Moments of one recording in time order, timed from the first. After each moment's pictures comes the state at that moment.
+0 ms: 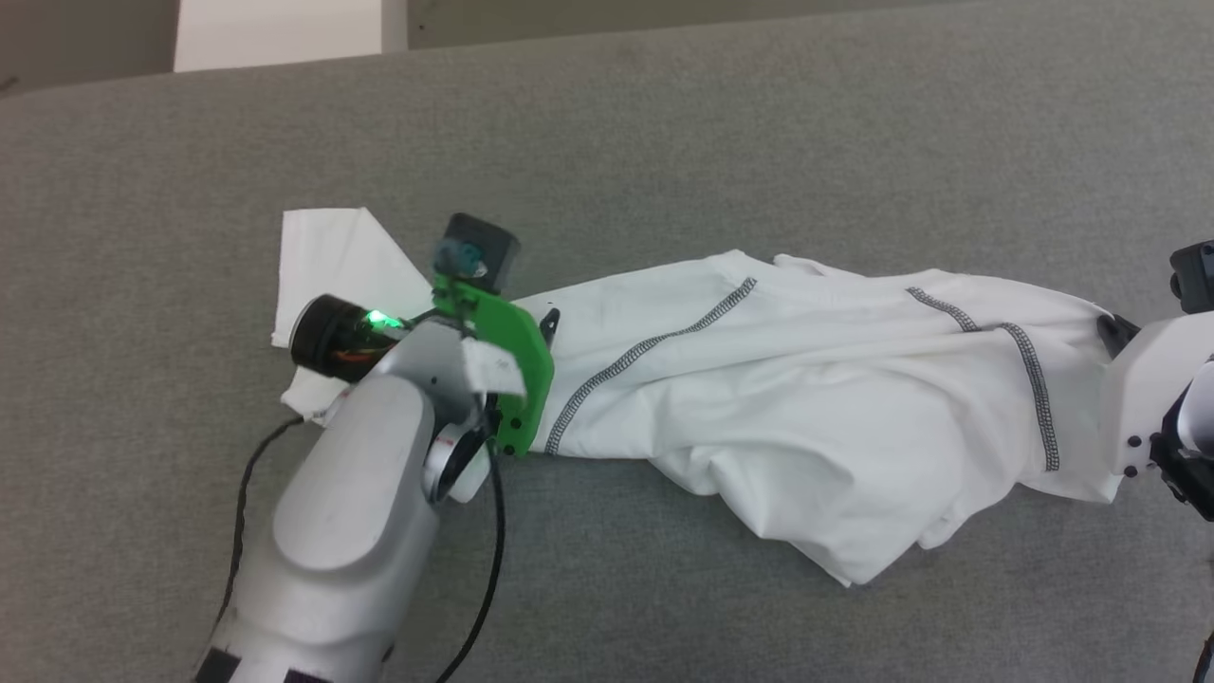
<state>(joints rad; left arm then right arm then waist) -0.60 0.14 -0.37 0.38 -0.22 -0.11 0.48 -0.36 -0.37 -0.06 0.18 0.20 0.13 0.60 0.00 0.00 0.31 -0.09</state>
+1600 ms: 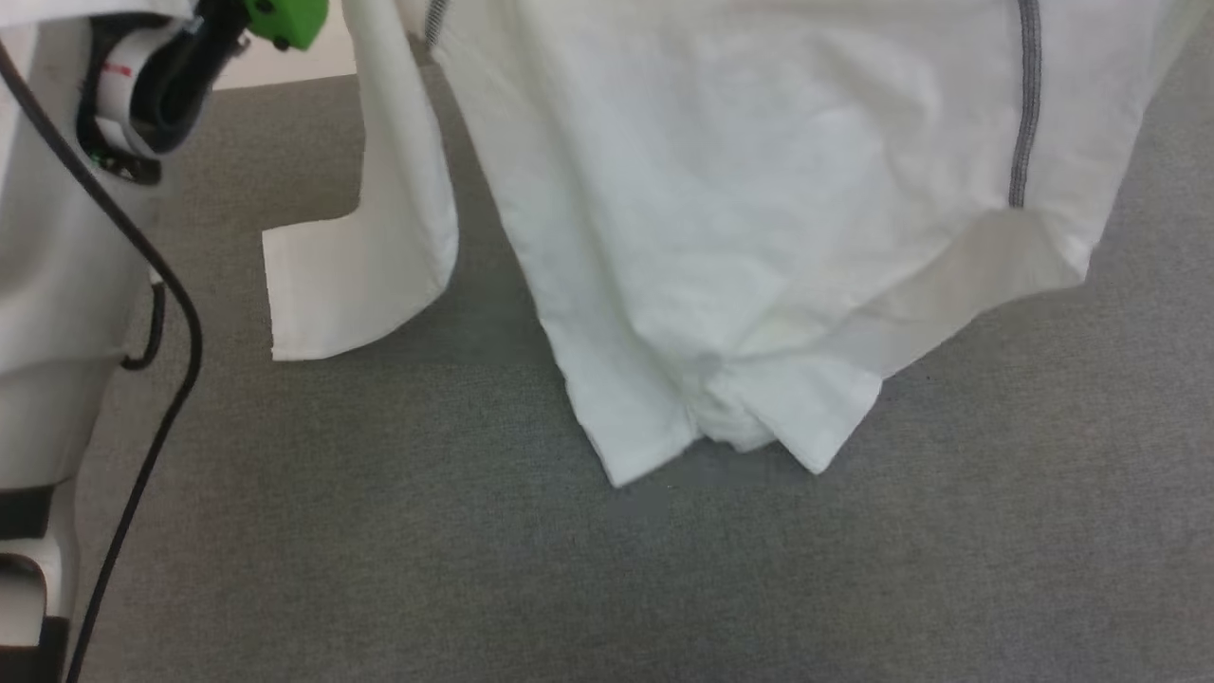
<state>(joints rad) -1.15 0.48 -0.48 0.23 -0.69 -0.01 0.37 -0.88 -0.59 0.19 -0.06 0.29 0.13 0.78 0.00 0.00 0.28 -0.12</state>
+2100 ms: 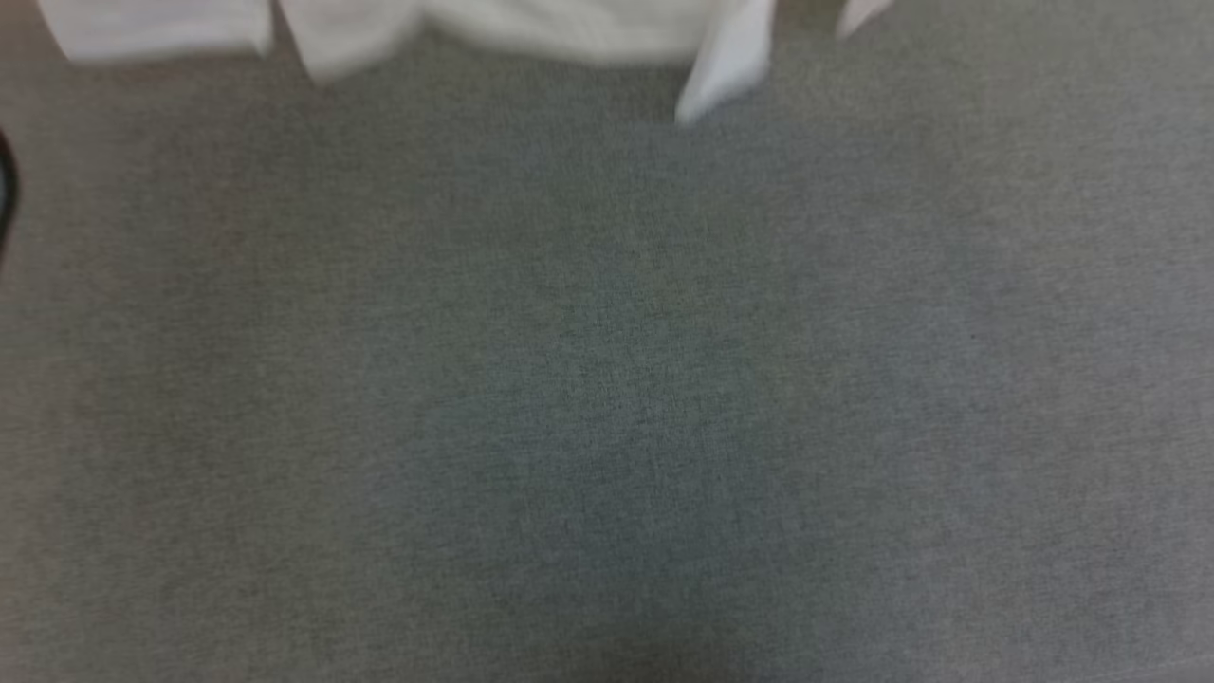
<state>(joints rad) -1.52 0.49 -0.38 0.29 -0.47 0.18 0.14 -1.43 -0.52 0.24 0.15 0.14 0.13 0.55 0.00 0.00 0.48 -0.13</state>
